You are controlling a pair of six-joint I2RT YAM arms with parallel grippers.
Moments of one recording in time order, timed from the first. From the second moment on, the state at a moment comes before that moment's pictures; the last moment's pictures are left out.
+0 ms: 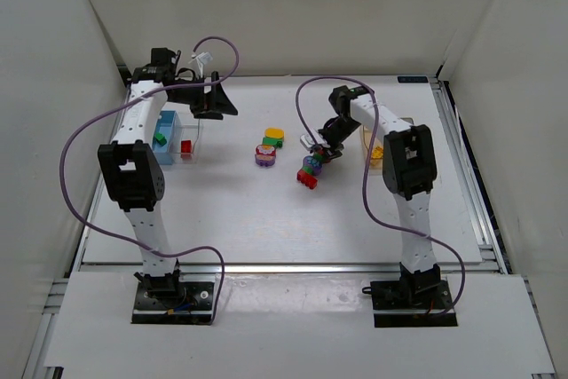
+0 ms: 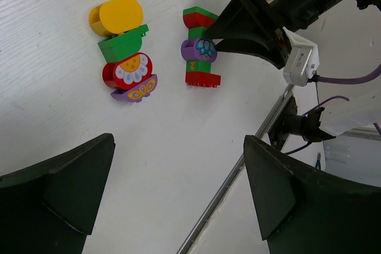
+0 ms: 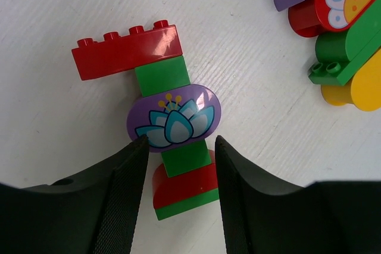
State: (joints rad) left arm 0.01 2.03 1.96 -1.00 0.95 0.06; right arm 0.37 2.27 1.91 -1.25 -0.74 -1.97
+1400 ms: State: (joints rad) left arm 0.01 2.06 1.95 -1.00 0.97 0.06; right arm 0.36 2.32 1.88 -1.06 -0.75 -1.99
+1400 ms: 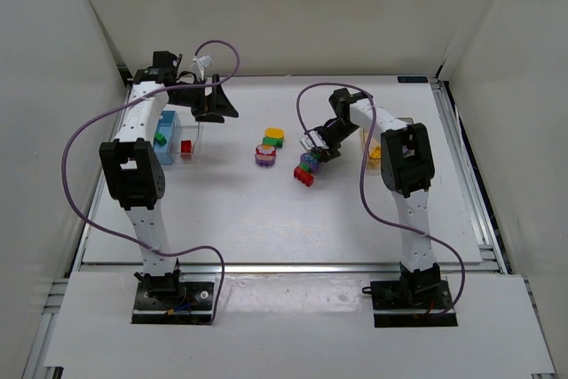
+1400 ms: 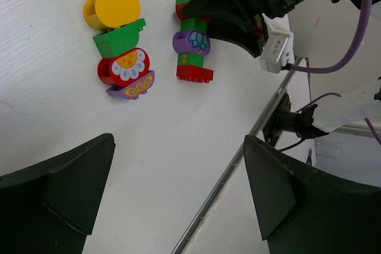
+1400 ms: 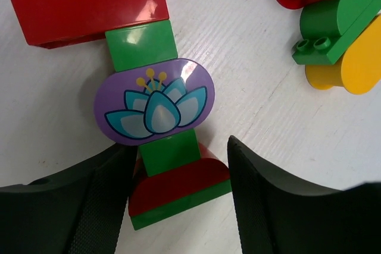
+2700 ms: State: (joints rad) left arm -0.13 1.86 1.52 -0.83 1.19 0.10; right arm 0.48 2.04 1.73 -0.81 -0.62 -1.30
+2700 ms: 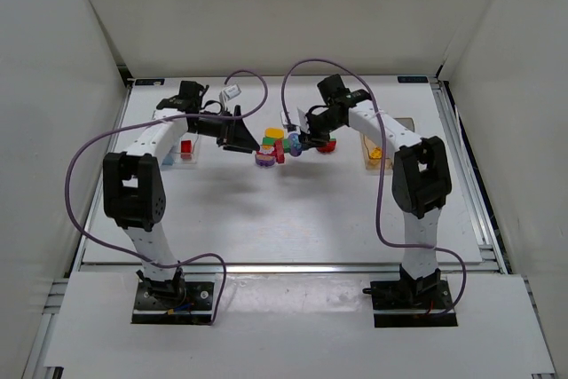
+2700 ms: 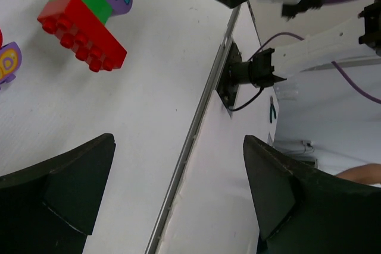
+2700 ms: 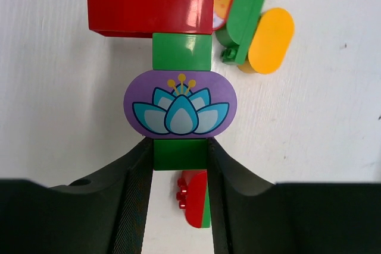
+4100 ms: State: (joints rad) left arm -0.11 1.98 1.61 -0.75 1.26 0.07; right arm 0.59 1.94 1.82 -0.72 -0.64 -0.92
